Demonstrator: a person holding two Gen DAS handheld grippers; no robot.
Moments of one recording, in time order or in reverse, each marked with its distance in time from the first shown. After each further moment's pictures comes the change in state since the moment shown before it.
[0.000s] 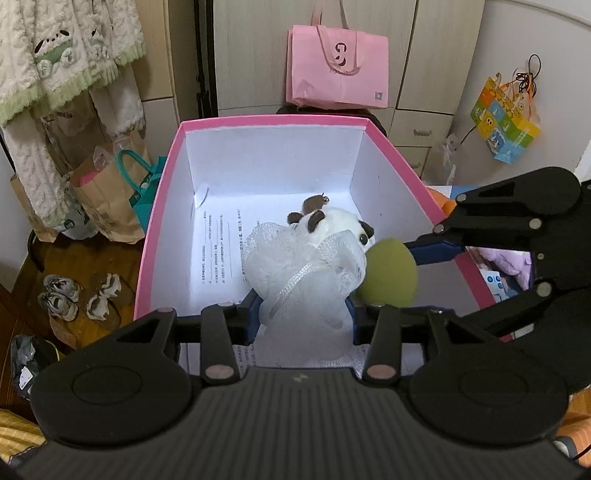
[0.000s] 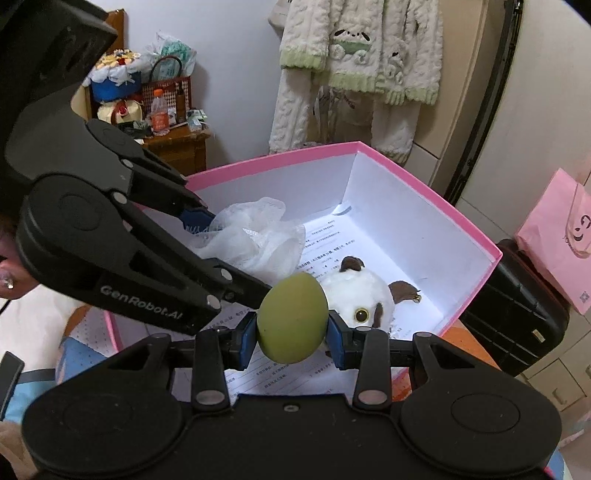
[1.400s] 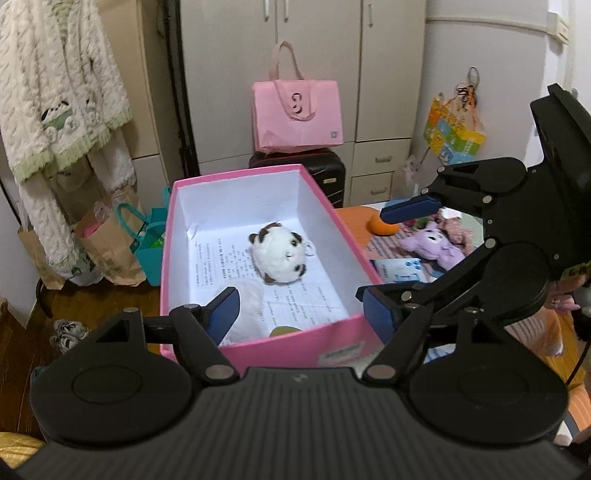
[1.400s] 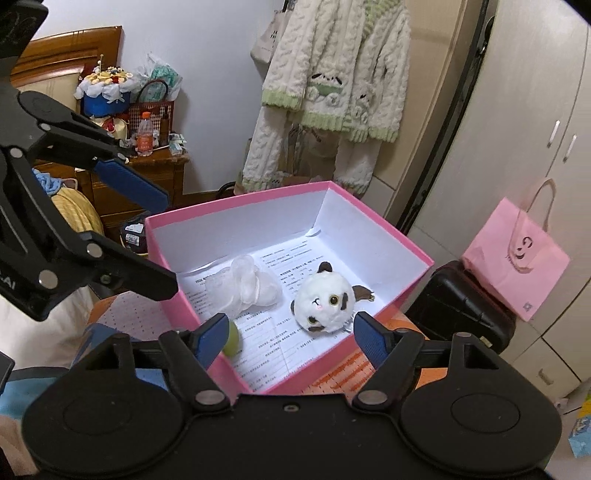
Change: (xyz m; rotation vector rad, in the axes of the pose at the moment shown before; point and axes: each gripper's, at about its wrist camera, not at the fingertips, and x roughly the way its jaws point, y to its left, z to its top) left arm -0.128 -0.050 -0.038 0.127 -0.143 -0.032; right arm -0.096 0.041 -0.021 -0.020 -0.099 -0.157
